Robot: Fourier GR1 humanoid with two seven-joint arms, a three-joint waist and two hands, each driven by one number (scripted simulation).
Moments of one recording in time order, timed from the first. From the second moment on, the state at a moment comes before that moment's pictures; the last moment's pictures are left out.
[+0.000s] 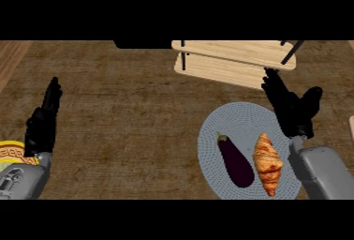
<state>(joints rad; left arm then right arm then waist) -0.20 0.46 -0.16 -1.31 0.12 0.40 -0.08 -0.33 -0.33 0.17 -1.34 -0.29 -0.18 0.13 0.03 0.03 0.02</state>
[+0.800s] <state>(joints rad) -0.02 0.49 -0.12 -1.33 0.30 0.19 0.00 -0.31 -0.17 0.61 -1.35 0.52 -0.70 0.36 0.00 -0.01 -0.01</state>
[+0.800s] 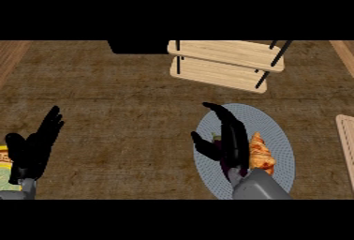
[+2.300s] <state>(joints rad) 0.03 0.52 -0.06 -1.38 0.33 0.12 0.02 -0.44 -0.05 0.69 -1.47 1.00 0.41 1.10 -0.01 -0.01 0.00</state>
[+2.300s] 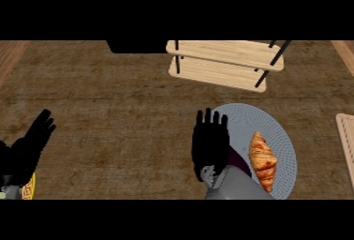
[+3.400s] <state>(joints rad) 0.02 0.46 -0.02 -1.38 0.28 0.08 0.04 -0.34 -0.06 0.52 -1.48 1.18 0.61 0.97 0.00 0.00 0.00</state>
